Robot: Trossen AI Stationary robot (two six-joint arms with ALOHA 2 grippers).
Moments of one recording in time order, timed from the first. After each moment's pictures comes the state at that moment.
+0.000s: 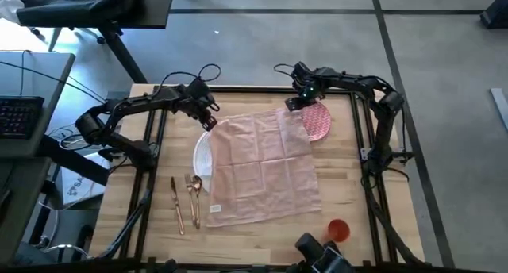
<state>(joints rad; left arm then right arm) 0.73 1.42 0.83 -0.54 0.08 0.00 -0.80 1.95 1.33 -0.74 -0.12 0.29</state>
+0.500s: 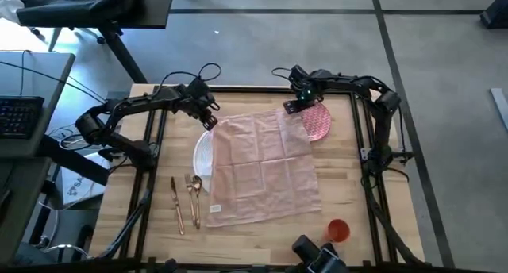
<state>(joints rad) 0.73 1.42 0.83 -0.52 0.08 -0.01 -0.78 1.98 1.33 -0.74 -0.11 0.30</state>
